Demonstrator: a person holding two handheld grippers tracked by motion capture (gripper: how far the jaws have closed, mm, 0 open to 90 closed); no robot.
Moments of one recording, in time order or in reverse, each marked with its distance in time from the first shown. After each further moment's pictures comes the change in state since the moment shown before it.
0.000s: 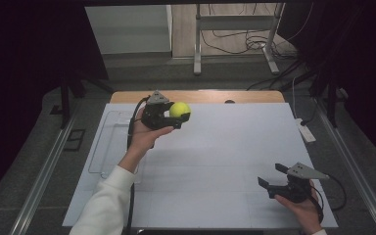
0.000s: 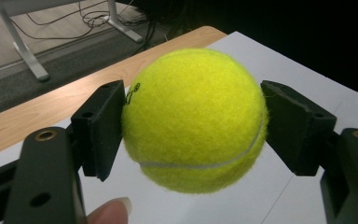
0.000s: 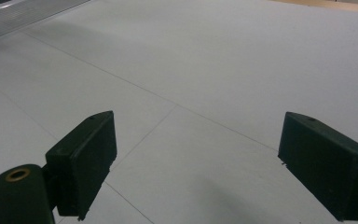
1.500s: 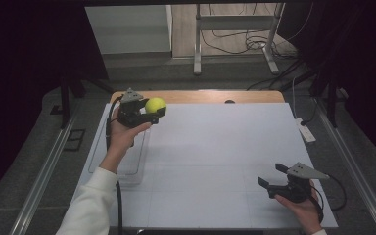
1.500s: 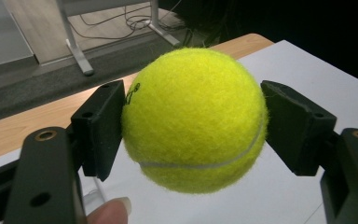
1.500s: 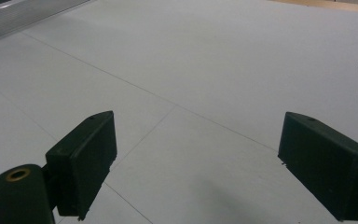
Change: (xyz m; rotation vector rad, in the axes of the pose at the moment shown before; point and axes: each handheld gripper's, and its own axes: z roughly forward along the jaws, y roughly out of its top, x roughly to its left) left arm 0.043 -0.017 -0.041 -0.035 0.146 -0.077; right arm 0.000 0.000 0.000 -0.001 -0.003 0.002
